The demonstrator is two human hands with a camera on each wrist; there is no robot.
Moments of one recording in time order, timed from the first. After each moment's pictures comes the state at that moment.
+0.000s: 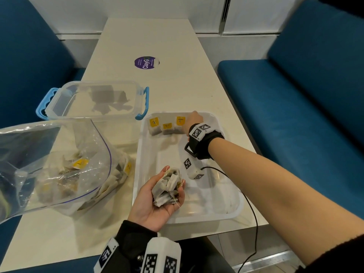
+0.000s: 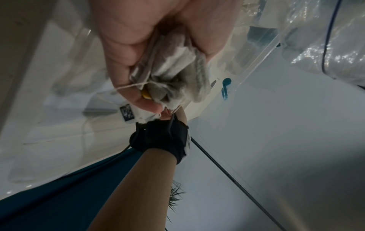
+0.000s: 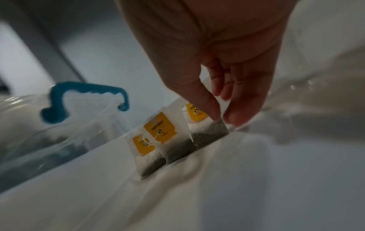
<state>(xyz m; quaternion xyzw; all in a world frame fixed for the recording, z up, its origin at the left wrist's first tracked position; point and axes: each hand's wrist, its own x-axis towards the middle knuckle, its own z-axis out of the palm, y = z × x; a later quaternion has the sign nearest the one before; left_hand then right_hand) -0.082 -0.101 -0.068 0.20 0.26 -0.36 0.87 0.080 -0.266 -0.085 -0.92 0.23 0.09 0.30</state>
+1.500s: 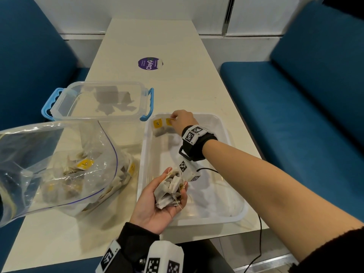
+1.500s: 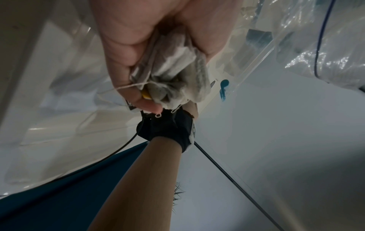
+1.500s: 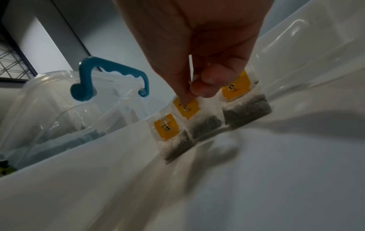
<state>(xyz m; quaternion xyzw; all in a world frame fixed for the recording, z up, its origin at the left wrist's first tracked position) -0.081 -0.097 -0.066 0.20 0.26 -0.36 0.87 0.083 -0.237 -0.075 -0.93 0.13 0.05 0.33</state>
